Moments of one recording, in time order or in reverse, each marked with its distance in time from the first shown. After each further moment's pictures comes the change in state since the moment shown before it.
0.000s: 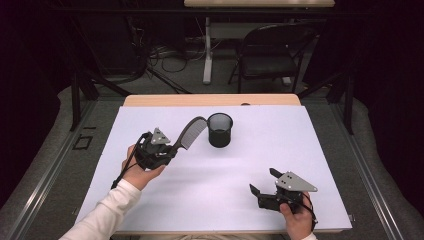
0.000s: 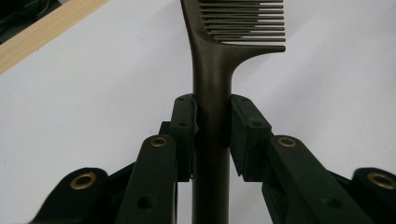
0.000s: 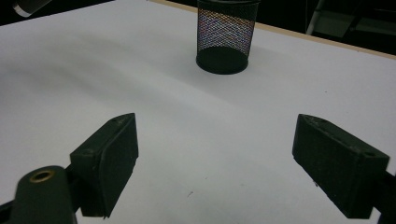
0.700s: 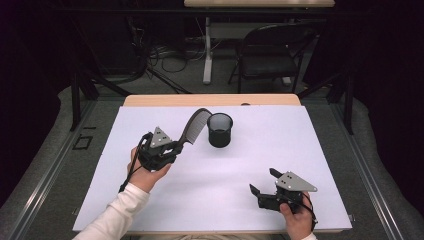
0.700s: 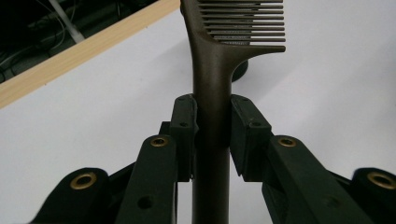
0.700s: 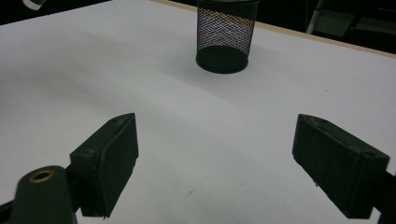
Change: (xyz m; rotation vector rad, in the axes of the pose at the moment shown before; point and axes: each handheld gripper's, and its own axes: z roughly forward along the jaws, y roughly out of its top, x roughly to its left) left arm -0.015 0.004 -0.004 -0.165 0.015 -0.038; right arm 0.000 0.000 0.000 0.003 0.000 0.002
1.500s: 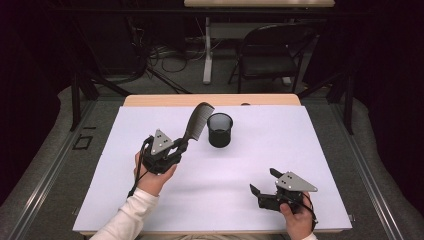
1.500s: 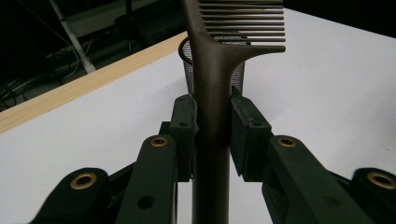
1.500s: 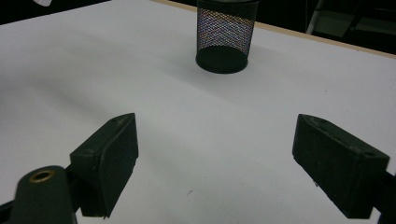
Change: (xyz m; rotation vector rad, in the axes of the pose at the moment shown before) left arm -0.017 -0.004 0.001 -0.157 0.036 -0.034; right arm -0.001 0.000 -0.001 0.002 0.000 -0.005
